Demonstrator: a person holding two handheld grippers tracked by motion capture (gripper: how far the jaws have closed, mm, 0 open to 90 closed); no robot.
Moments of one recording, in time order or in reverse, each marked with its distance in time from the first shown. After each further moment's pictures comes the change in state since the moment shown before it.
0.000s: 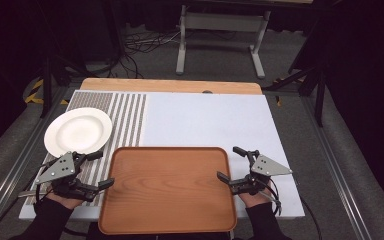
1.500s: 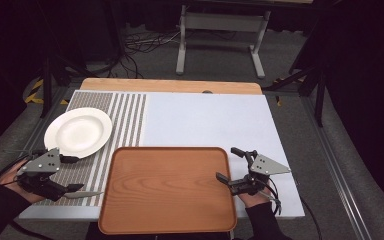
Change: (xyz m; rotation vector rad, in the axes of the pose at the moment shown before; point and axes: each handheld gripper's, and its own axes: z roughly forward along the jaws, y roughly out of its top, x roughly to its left) left arm 0.034 0.021 -0.051 0.519 -0.066 0.151; right arm 0.000 -0.001 0.003 0.010 0.034 0.017
